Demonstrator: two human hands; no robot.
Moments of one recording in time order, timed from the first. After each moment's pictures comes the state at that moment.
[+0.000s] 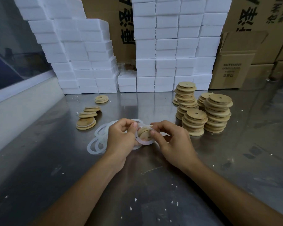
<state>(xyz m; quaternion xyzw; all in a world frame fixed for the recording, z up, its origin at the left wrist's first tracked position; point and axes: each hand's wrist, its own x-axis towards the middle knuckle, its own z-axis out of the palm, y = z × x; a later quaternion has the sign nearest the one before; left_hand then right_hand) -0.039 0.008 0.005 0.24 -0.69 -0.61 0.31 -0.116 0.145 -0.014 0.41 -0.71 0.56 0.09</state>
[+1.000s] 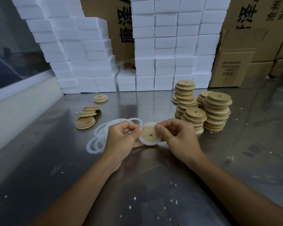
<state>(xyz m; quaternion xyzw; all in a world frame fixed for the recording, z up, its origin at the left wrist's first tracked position) -0.035 0.006 0.001 0.19 -0.66 -0.67 0.27 -0.122 0.151 -0.007 0.30 -0.68 0.67 -0.03</state>
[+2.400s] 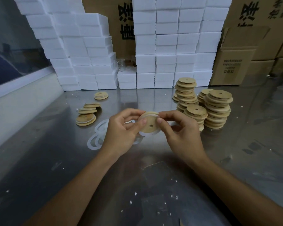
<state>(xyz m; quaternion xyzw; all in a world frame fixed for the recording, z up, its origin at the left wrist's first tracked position) -0.026 0.006 0.020 0.08 -0.75 -0.58 0.32 -0.111 0.155 0.003 0.38 -0.68 0.61 0.13</state>
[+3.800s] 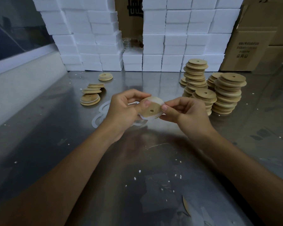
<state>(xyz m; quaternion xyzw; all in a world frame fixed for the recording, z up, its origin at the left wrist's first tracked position) -0.023 -0.002 0.020 0.10 -0.72 -0.63 0.28 -0.109 0.155 0.011 0.29 -0.61 0.72 -0.13</state>
